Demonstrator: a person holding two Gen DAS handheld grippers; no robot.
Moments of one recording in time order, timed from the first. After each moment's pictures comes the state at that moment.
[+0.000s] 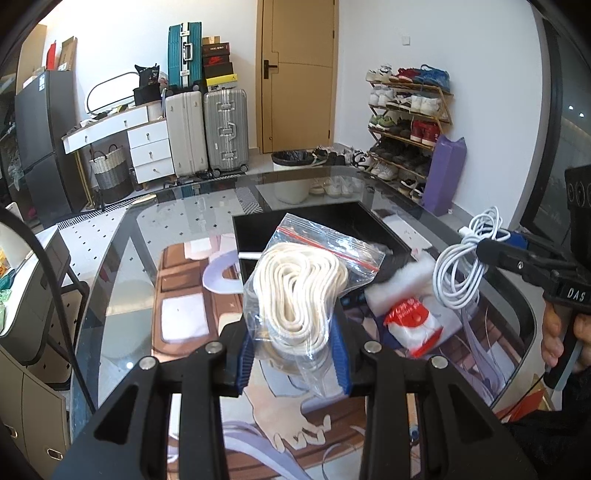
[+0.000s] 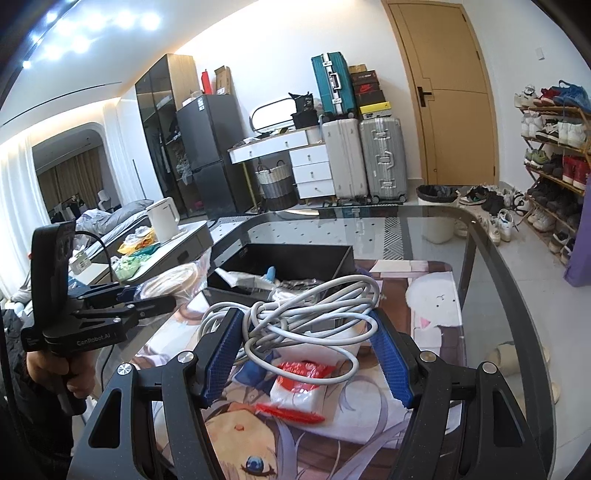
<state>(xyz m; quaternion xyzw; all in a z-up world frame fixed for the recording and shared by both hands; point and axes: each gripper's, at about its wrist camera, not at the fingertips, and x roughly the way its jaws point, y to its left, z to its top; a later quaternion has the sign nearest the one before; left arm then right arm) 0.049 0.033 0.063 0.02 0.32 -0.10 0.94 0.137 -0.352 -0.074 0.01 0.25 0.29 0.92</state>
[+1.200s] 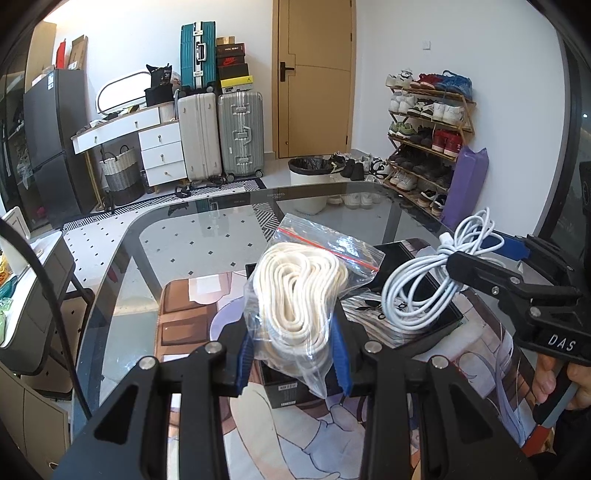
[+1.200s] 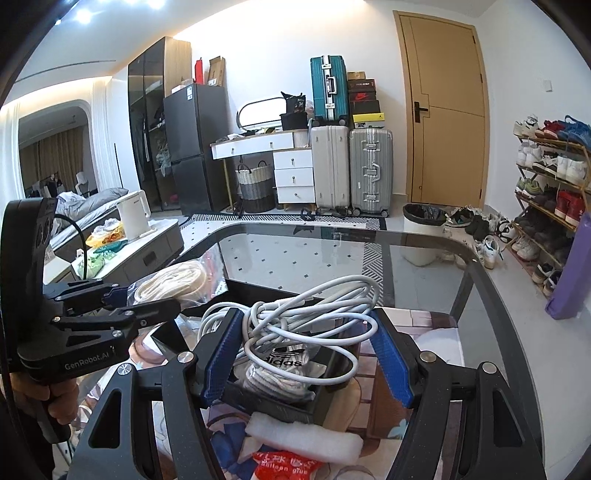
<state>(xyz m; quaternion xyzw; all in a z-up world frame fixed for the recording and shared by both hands) 0.125 0.036 0.062 0.01 0.32 -0.07 0.94 0.221 -0.276 -0.066 -0.04 0.24 0.25 0.94</state>
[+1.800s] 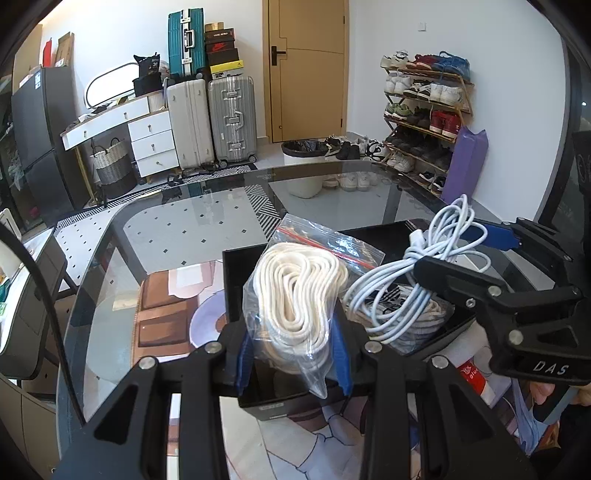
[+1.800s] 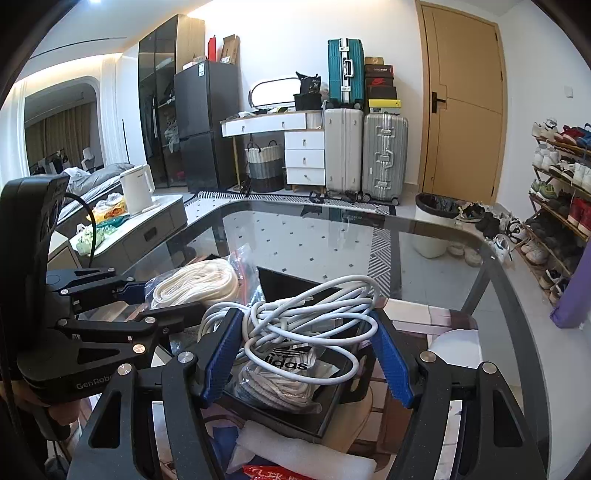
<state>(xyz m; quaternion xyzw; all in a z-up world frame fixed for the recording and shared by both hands) 0.149 0.023 0.039 0.03 0.35 -0.08 0.93 0.252 -0.250 -0.091 -0.08 0.27 0.27 0.92</state>
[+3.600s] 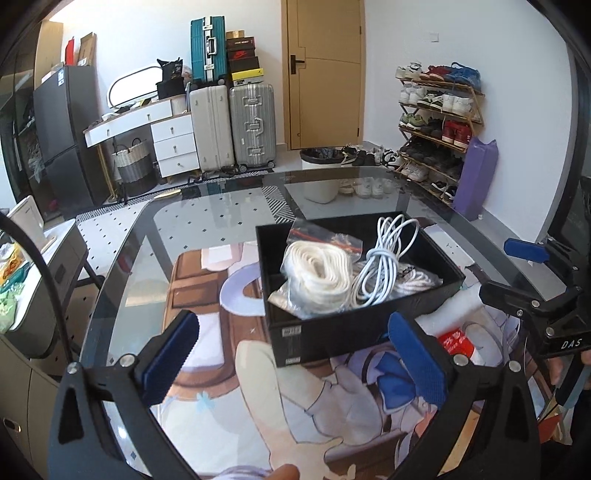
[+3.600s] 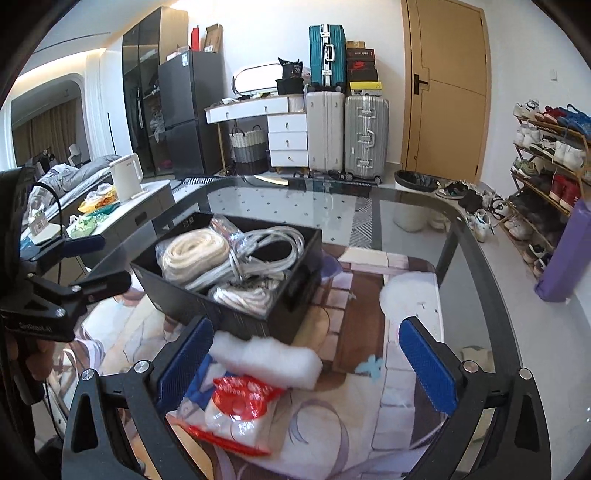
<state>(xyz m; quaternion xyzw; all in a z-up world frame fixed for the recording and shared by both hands) 0.096 0.037 0.045 0.02 0.34 -0.04 0.94 0.207 -0.313 -0.098 -0.08 0.31 0.23 0.92</state>
